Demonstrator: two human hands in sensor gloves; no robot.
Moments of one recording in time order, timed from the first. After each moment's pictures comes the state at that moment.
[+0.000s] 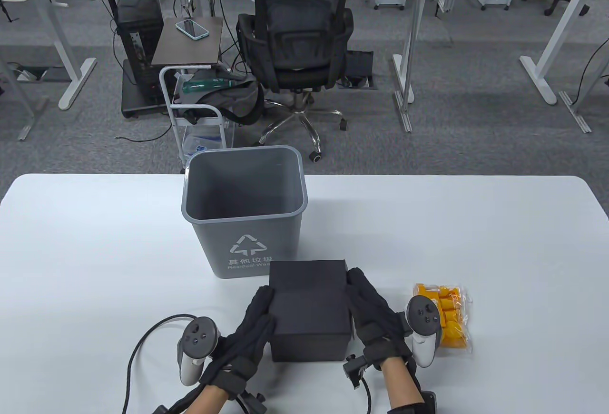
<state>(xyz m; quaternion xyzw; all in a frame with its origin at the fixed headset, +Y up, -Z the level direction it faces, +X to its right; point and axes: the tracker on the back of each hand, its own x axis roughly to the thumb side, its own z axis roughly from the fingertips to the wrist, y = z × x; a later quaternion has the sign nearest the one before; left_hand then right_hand) -0.177 -0.779 -0.325 -0.07 -0.19 0.61 0.76 0.141 -0.775 -0.369 0.08 0.03 0.73 0.68</state>
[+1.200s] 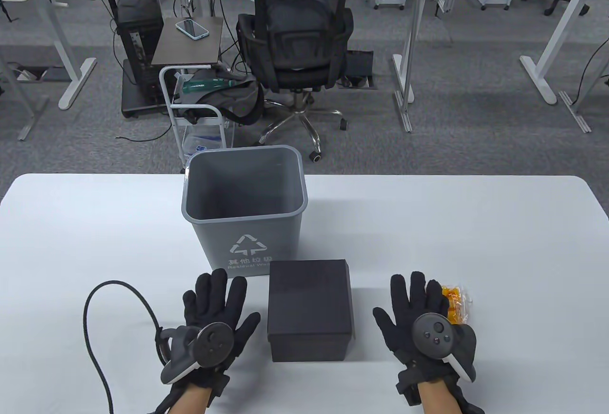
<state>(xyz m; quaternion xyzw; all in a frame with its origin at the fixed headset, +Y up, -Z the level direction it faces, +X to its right) -0.205 -0.717 -0.315 0.08 -0.13 0.11 0.98 0.192 -0.739 -0.330 0.08 -0.09 0.96 0.25</state>
